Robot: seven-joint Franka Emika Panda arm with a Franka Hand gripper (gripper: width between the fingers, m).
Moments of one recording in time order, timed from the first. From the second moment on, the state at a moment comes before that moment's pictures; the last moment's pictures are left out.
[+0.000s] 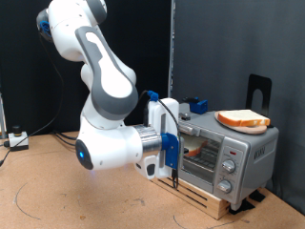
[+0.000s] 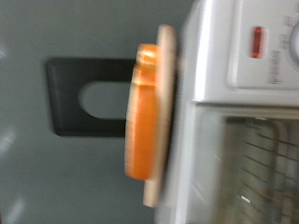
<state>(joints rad) -0.97 0.64 0.81 -1.95 0.86 1.61 -0.02</state>
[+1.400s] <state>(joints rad) -0.83 0.89 0.72 -1.76 0.62 1.66 -0.20</state>
